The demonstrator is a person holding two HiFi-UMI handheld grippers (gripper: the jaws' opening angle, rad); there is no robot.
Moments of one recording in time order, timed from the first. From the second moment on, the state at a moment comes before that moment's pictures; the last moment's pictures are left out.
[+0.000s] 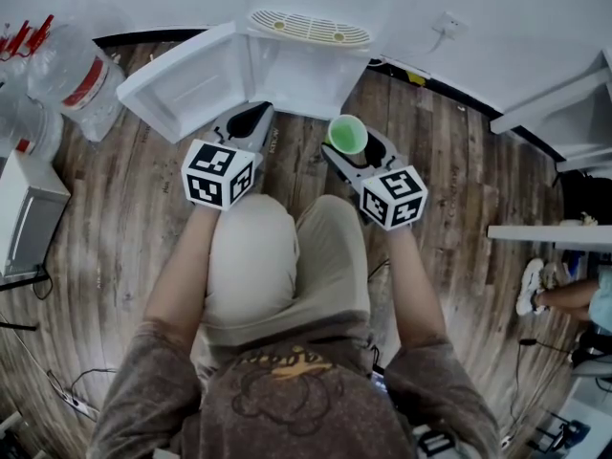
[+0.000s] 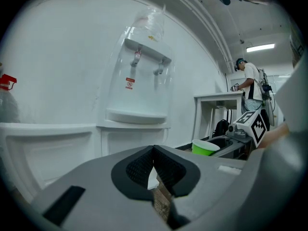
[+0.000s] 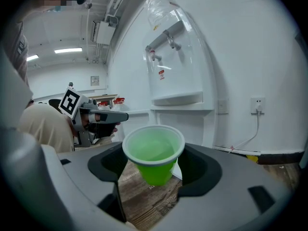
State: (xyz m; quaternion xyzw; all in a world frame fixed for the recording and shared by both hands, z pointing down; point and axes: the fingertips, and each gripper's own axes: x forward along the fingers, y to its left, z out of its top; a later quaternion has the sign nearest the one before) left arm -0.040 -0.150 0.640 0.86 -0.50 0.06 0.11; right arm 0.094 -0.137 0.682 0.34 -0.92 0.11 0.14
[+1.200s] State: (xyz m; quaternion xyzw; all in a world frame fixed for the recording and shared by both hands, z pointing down) left arm -0.040 -0.150 0.639 0.86 -0.50 0.05 0.11; right arm 0.082 -0.159 0.683 0.34 -0.93 0.11 0.13
